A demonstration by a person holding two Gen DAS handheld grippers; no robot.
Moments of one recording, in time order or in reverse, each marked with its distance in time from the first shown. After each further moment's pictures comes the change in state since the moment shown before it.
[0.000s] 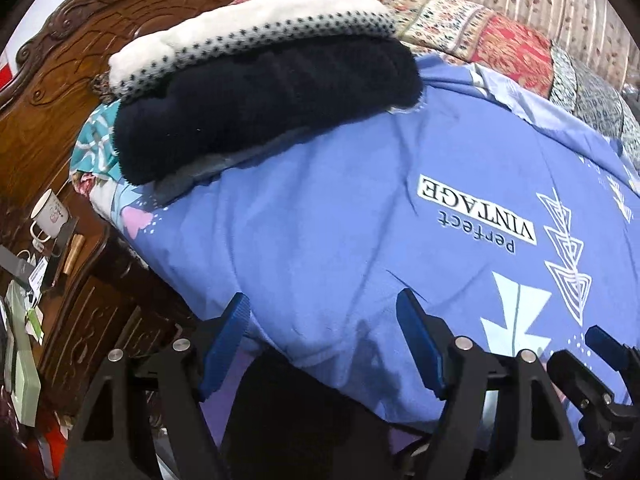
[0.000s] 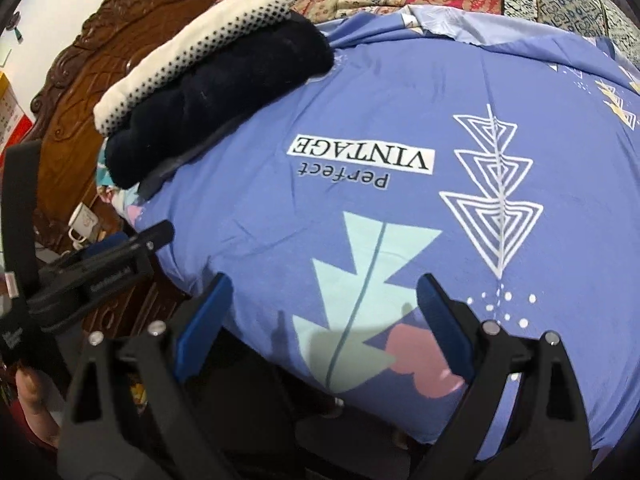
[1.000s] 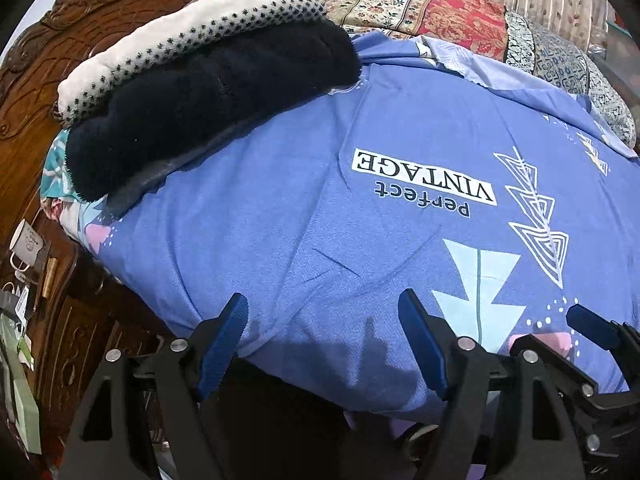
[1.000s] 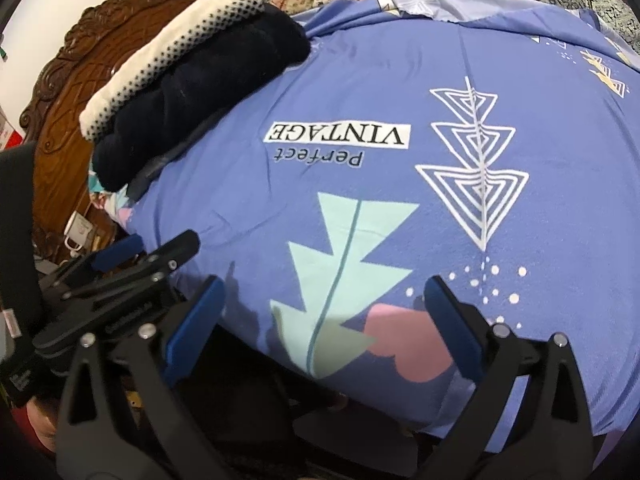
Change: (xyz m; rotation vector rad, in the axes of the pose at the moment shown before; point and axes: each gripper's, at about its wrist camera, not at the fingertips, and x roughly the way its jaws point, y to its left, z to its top) left arm 0.002 -0.046 -0.014 0.117 0.017 -0.076; right arm 0.004 -0.020 -0.011 0.054 0.033 -0.010
